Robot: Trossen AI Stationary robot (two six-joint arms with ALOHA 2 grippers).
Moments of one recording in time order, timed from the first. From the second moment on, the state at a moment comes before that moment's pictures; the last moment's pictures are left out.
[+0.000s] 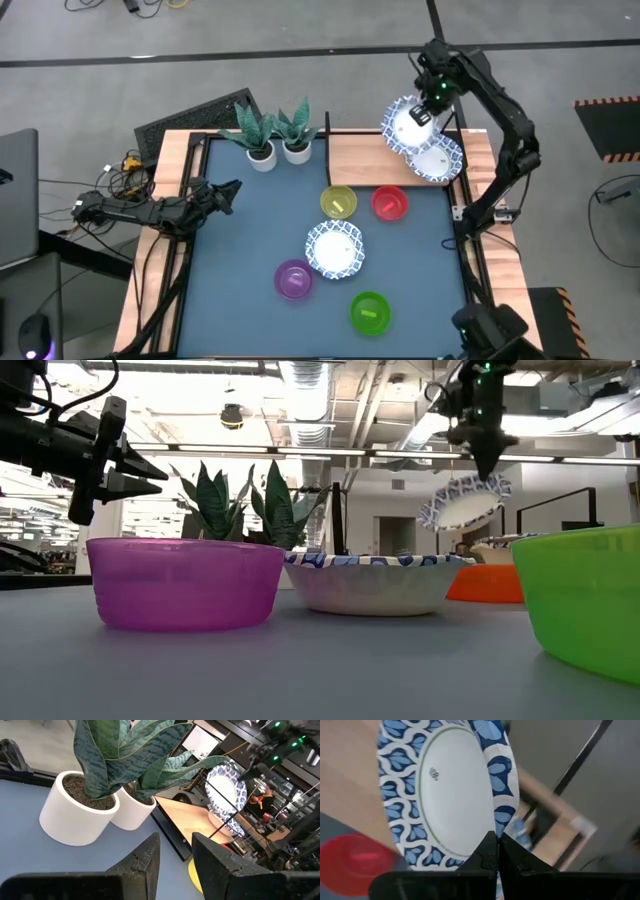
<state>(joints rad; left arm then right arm) -0.15 0.09 0.02 0.03 -0.91 -0.71 -1.03 1.66 1.85 -1.51 0.17 -0.15</state>
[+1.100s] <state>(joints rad) -0.15 0.09 0.02 0.03 -0.90 -0.73 -0.84 1.69 1.97 -1.57 0.71 -0.48</state>
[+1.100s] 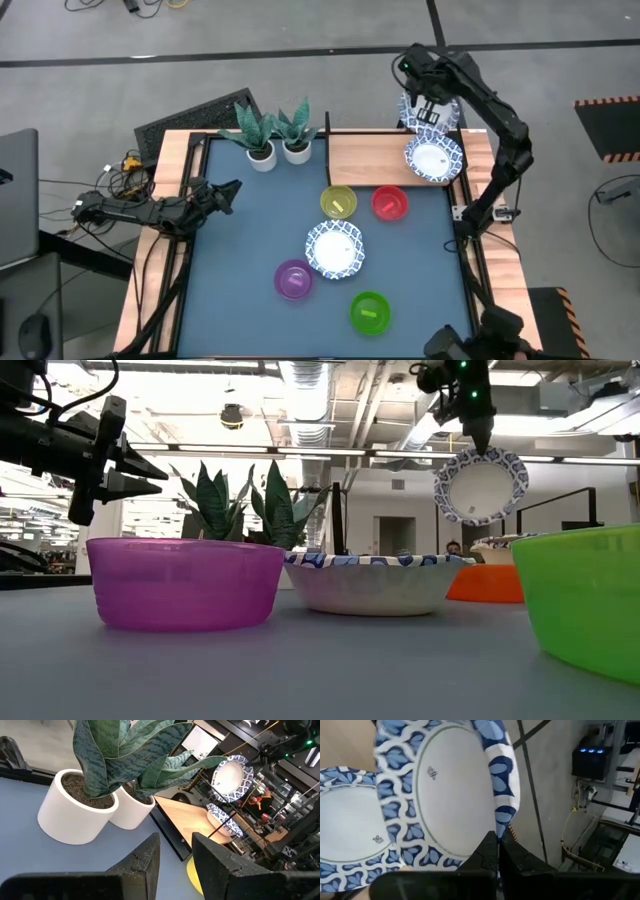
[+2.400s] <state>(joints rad) -0.15 0.09 0.02 0.03 -0.90 -0.67 -0.40 1.68 1.79 -1.57 0.94 0.45</state>
